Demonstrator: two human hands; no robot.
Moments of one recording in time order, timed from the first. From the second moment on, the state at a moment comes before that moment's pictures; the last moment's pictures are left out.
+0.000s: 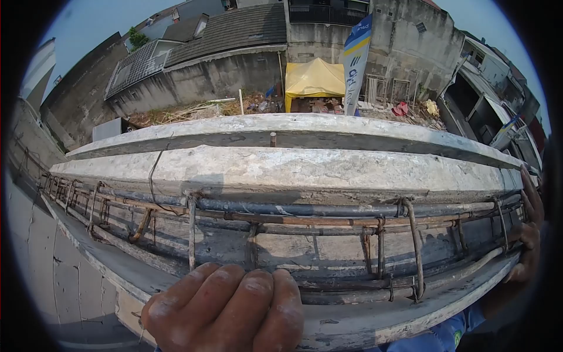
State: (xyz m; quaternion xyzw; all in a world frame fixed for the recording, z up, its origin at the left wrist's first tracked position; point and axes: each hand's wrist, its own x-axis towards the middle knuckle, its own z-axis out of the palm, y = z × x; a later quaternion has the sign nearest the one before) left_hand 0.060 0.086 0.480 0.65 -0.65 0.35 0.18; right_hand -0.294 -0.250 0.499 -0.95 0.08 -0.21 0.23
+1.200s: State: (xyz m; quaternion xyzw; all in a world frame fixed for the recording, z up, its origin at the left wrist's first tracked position) left_hand 0.042 0.100 0.495 0.75 -0.55 0.12 0.34; right_hand -0.109 0.070 0.264 -0.77 -0.28 0.55 0.14
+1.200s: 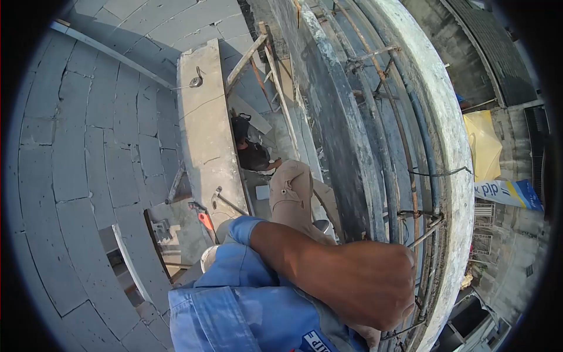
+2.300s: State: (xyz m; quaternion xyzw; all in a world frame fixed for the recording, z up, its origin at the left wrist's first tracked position) left_hand 0.051 0.093 0.502 0.75 -0.58 0.09 0.31; right_hand -0.058 -0.263 0.523 -0.95 0.06 0.28 -0.09
